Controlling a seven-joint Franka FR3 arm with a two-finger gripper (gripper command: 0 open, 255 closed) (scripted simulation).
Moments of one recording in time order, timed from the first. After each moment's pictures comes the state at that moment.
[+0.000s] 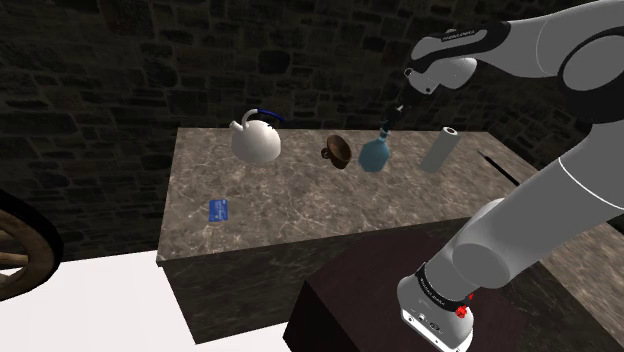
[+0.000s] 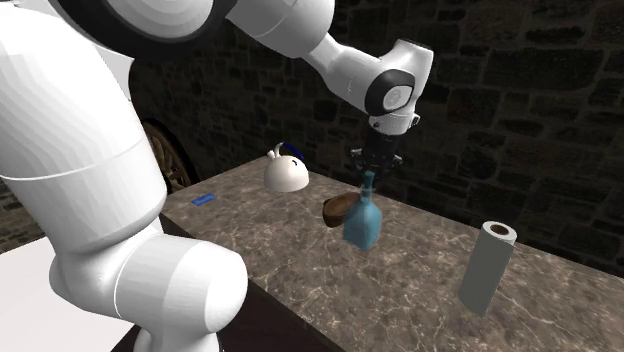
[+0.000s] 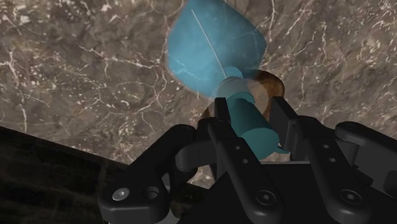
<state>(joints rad) 0.03 -0.12 -0.63 -2.19 0.20 2.11 -0.90</state>
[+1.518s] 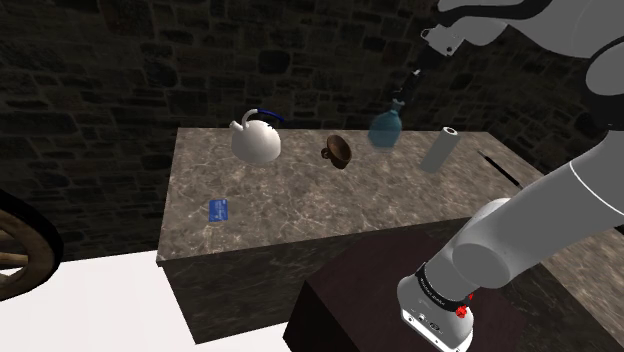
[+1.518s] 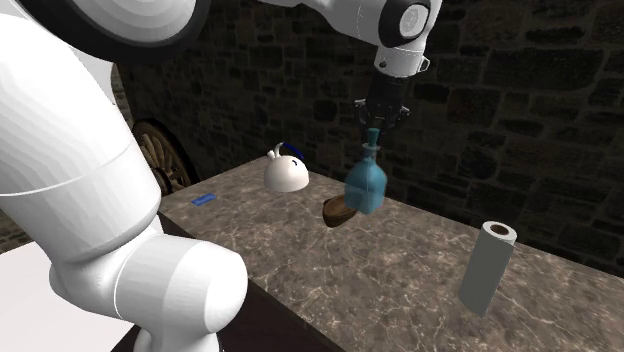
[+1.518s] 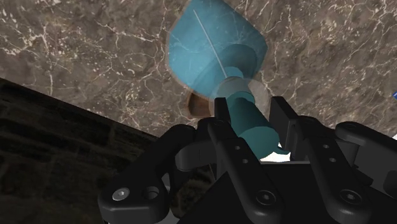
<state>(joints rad) 0.03 -0.20 -0.60 -1.95 0.14 1.82 -0.79</state>
